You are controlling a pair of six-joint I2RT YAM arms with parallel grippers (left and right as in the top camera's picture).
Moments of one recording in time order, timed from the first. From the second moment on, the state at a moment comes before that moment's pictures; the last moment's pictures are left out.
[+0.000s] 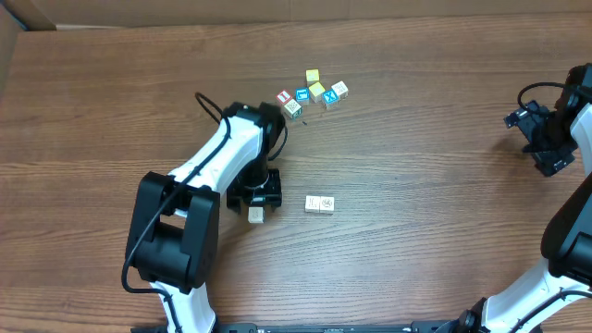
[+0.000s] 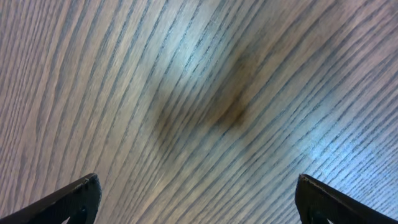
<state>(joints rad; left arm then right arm) -0.35 1.96 1.34 -1.28 0.02 -0.45 -0.41 1.96 1.47 -0.87 -0.04 0.62</state>
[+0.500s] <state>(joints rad) -0.35 1.96 1.28 -1.15 0.10 -0.44 -0.41 1.96 1.47 -0.86 -0.04 0.62</state>
